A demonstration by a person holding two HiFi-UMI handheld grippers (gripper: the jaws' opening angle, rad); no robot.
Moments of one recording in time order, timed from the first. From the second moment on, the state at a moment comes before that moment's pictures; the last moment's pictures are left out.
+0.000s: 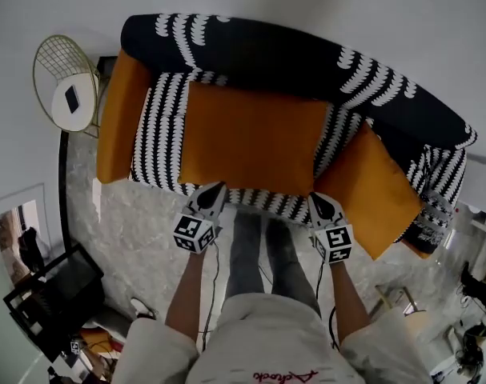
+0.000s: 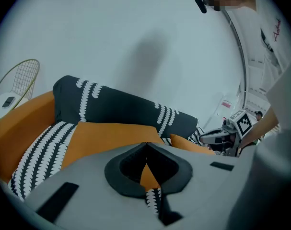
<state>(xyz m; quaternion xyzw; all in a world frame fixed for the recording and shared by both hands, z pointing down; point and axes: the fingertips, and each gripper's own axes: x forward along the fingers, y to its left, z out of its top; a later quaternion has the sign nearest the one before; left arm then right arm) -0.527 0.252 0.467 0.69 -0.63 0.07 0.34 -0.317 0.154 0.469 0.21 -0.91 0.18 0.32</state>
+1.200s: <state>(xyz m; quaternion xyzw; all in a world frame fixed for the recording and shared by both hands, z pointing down) -0.527 0.342 0.636 0.59 -0.67 0.25 0.38 -0.286 0.202 0.627 0.21 -0.85 0.20 0.43</state>
